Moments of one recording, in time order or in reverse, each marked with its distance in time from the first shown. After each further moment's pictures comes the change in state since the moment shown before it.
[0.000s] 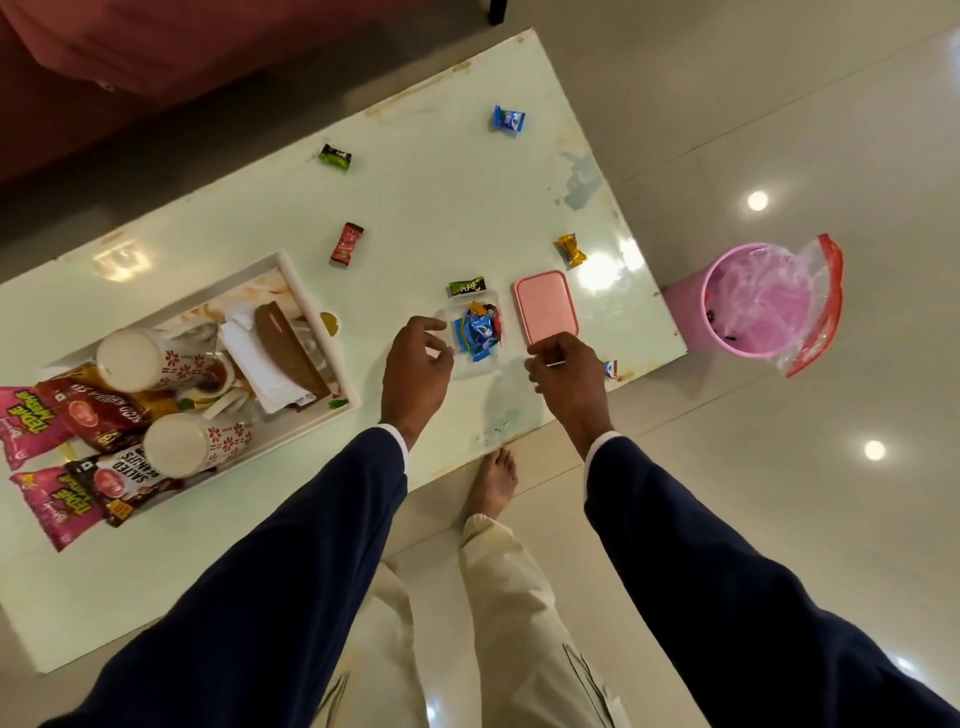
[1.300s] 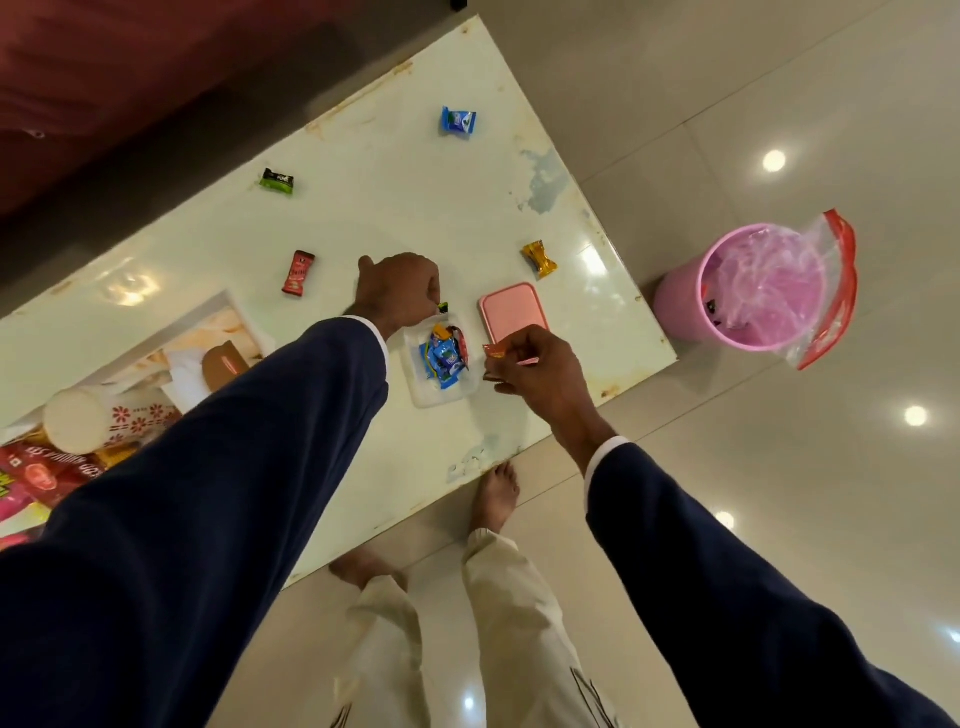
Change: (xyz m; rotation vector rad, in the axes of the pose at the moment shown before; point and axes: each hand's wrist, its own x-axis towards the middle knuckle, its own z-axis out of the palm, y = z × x) left_hand 0.142 0.071 0.025 0.934 -0.360 0.242; right_hand 0.040 -0.014 -0.018 0.198 -0.239 0.063
